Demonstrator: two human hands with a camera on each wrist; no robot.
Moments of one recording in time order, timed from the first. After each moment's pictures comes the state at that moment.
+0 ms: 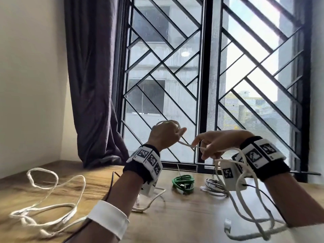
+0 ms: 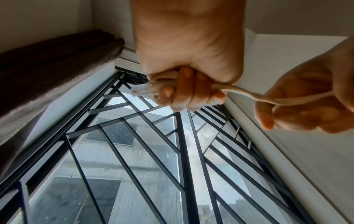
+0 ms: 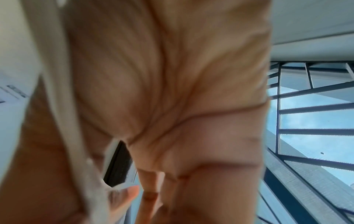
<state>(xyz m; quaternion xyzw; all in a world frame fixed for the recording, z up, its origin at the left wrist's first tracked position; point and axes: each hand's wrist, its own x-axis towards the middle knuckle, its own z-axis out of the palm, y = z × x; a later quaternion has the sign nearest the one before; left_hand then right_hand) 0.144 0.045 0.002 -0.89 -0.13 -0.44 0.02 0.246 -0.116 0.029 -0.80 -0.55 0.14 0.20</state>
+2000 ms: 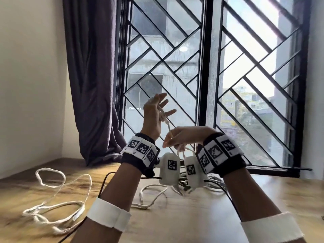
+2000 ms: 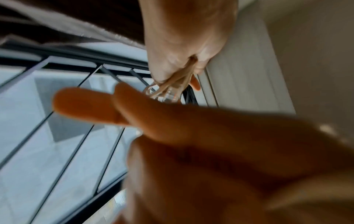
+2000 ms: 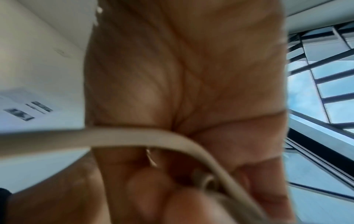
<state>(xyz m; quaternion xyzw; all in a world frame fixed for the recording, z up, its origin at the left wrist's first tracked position) 0.112 0.047 0.045 -0.50 0.14 -0.51 -0.69 0.175 -0.055 0.038 -0.77 -0.60 0.11 0.19</state>
